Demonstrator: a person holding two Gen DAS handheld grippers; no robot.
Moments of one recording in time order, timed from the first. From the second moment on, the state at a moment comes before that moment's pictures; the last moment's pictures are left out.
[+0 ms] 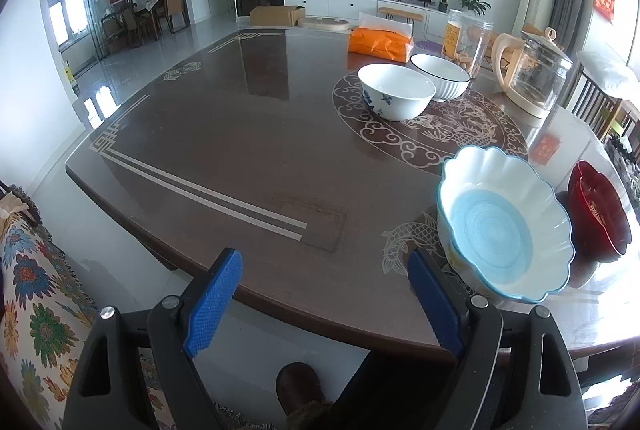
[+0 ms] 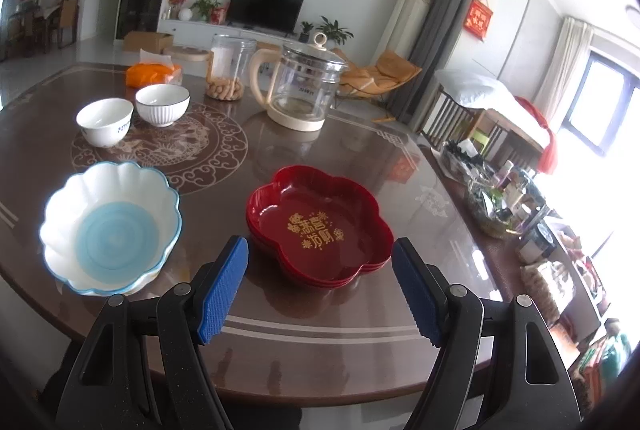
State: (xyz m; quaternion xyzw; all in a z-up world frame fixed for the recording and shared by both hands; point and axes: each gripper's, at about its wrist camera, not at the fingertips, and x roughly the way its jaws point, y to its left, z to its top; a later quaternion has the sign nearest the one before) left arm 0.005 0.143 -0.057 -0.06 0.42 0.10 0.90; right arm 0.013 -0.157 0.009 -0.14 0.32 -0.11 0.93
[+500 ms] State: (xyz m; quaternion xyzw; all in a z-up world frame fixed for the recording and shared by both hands) left arm 0.006 0.155 -0.072 -0.07 0.43 0.11 0.89; right arm 0.019 -0.157 0.003 -0.14 0.34 -0.11 0.92
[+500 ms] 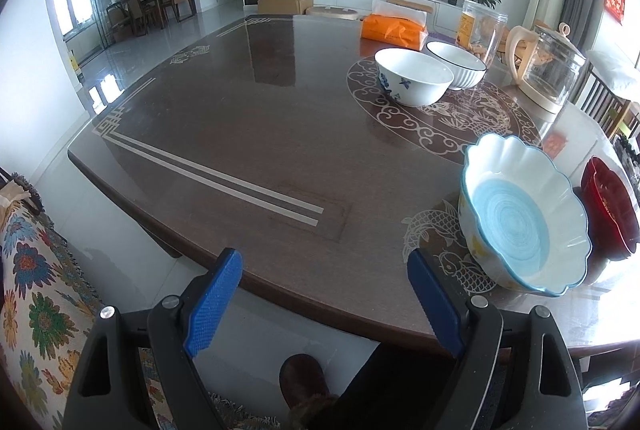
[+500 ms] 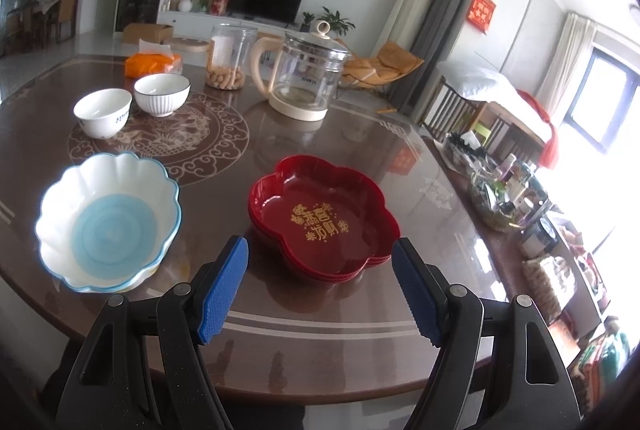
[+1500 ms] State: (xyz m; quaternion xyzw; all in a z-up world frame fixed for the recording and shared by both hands) left arm 0.006 0.155 -0.073 -0.04 0.43 0.13 0.89; right arm 0.026 -0.158 -0.005 -0.12 0.36 -0.10 0.92
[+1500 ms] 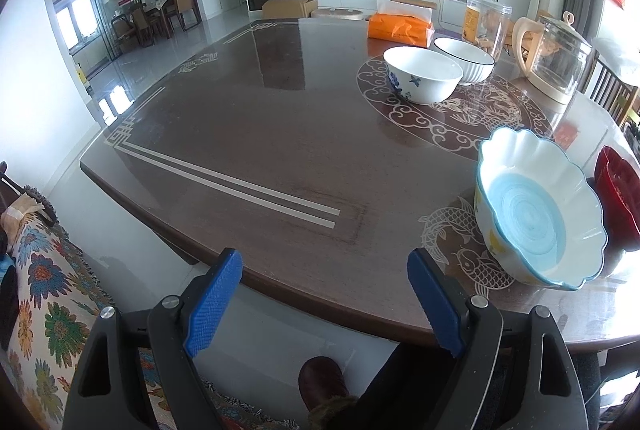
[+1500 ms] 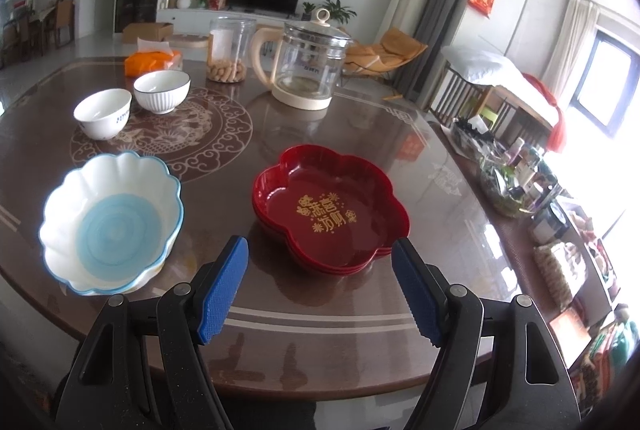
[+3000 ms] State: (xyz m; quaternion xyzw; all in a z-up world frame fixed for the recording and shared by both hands) left arm 0.322 0.215 -0.094 -0.17 0.54 0.01 0.82; right arm 0.334 0.002 -0.085 0.16 0.59 0.19 0.77
